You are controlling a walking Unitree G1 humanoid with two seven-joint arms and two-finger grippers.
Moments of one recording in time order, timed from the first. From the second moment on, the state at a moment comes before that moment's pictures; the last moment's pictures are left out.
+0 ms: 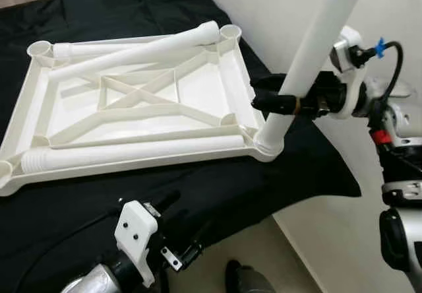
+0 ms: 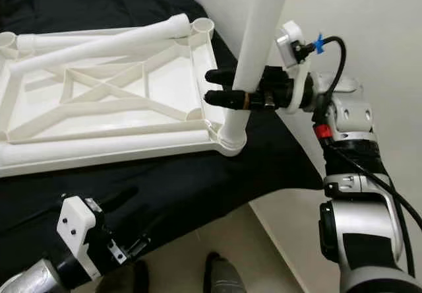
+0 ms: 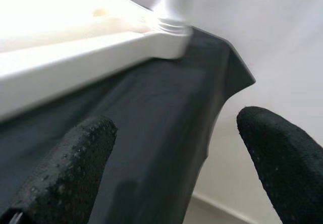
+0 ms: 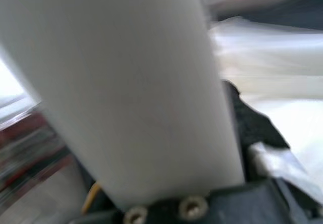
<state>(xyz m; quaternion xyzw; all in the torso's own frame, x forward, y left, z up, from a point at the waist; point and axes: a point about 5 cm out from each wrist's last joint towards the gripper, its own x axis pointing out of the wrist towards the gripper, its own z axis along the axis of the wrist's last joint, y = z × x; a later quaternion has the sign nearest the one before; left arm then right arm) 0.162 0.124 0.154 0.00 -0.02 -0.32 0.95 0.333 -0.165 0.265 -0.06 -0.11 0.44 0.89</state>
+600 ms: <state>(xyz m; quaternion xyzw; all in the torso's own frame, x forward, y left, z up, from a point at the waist) 0.203 0.112 0.131 0.02 -0.03 -0.32 0.95 0.330 -0.067 0.205 0.00 -0.04 0.19 0.98</state>
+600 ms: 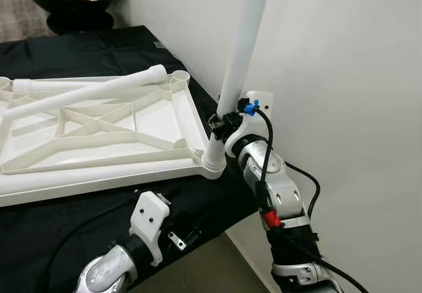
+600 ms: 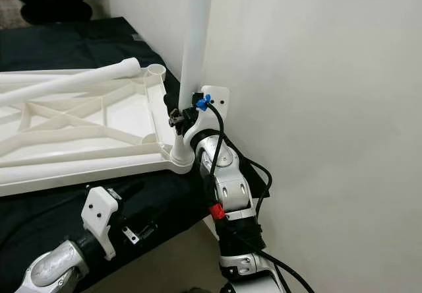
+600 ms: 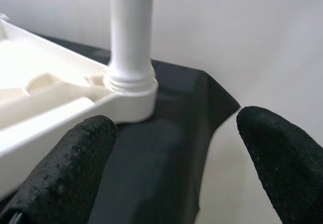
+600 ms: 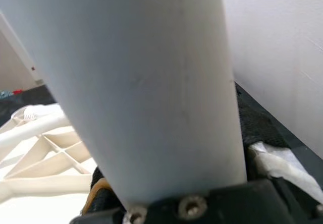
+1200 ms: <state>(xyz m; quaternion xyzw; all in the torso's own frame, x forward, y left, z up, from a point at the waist) 0.195 0.119 0.135 0.02 -0.05 -0.31 0.95 0.320 -0.129 0.196 -0.07 -0.01 0.41 0.91</state>
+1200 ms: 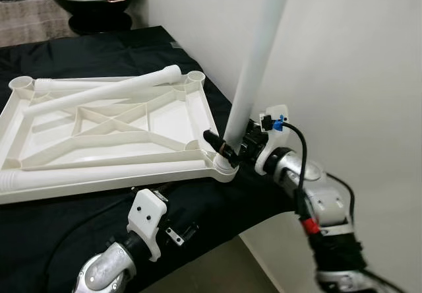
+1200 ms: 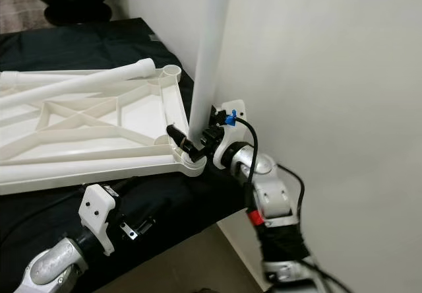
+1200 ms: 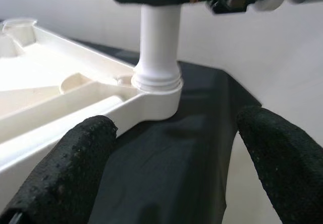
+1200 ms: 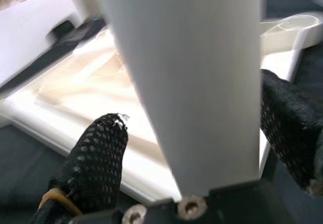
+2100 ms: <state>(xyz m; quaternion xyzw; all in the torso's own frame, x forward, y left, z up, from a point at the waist) 0.157 0.122 0.160 0.02 -0.04 -0.31 0.95 0.360 -0.165 0.305 -0.06 -0.07 0.69 0.72</state>
